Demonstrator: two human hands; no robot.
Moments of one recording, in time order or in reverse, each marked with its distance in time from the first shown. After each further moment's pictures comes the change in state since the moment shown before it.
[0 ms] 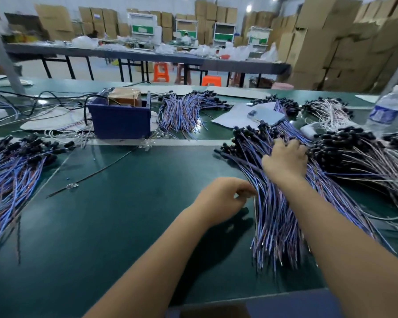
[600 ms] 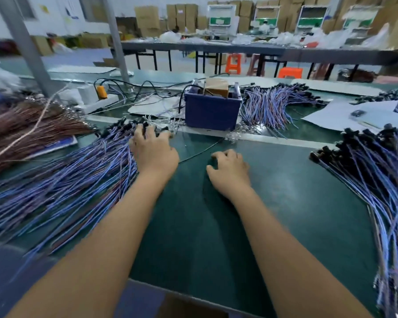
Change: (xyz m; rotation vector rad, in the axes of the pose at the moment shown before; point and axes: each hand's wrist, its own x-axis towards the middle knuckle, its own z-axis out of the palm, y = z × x) left_hand -0.112 -0.134 -0.209 0.819 0.615 -0.845; right_hand -0.112 -0.241 0.096 0.354 -0.319 -0.621
